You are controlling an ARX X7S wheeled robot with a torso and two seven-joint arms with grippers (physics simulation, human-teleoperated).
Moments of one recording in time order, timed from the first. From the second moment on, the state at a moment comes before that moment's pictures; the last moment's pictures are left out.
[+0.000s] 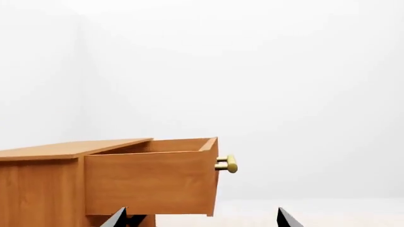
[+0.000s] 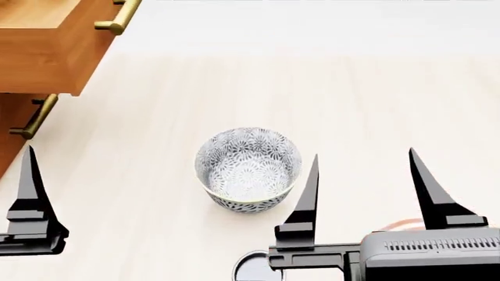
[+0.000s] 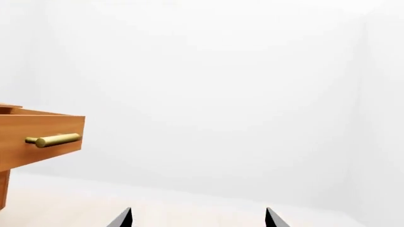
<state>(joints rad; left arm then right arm) -0.14 -0.16 0.01 0.73 -0.07 -0.48 -0.16 0.17 0.17 -0.04 -0.74 0.04 0.54 0.06</state>
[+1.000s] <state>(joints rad) -0.15 -0.19 0.02 0.70 -0.11 -0.46 -0.20 0.18 0.20 -0.05 -0.71 0.08 0.53 0.10</state>
